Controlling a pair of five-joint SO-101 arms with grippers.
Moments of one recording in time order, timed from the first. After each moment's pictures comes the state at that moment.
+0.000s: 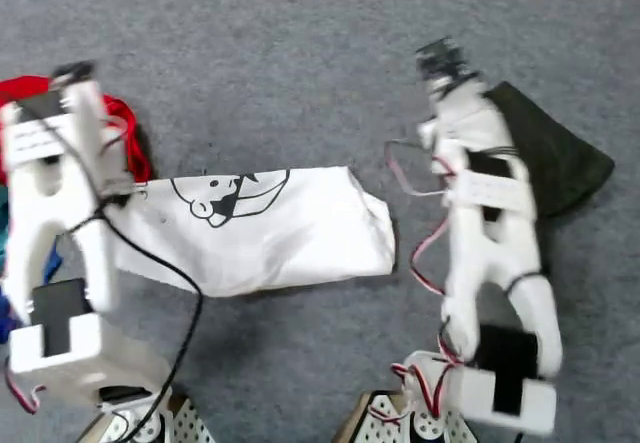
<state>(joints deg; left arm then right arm) -14.2 3.6 -1.1 91.0 -11.1 9.0 -10.6 36.0 19.7 24.0</state>
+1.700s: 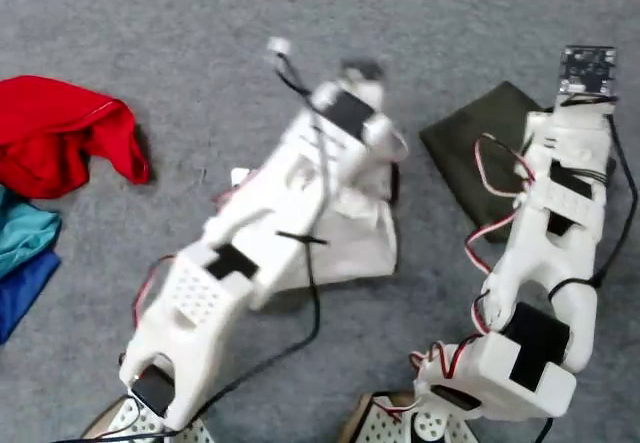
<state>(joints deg) 31.4 36.3 -52.9 100.1 20.3 25.6 -1.4 32.6 7.8 12.9</state>
